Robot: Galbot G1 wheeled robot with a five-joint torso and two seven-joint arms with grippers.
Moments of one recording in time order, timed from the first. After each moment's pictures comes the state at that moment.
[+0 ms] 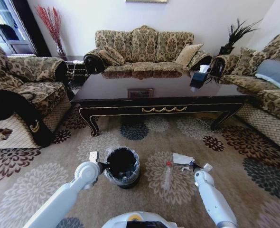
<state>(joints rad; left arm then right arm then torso) 1.07 -0.90 -0.10 -2.04 -1.44 0.74 -0.93 -1.04 1.19 0.65 1.16 0.83 -0.18 0.19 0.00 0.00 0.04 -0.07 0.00</state>
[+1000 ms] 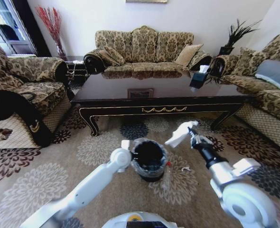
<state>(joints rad) 0.57 -1.25 0.39 -1.77 -1.51 0.73 -1.07 -1.74 1.00 0.78 2.52 0.86 -0.23 0.22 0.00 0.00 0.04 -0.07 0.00</state>
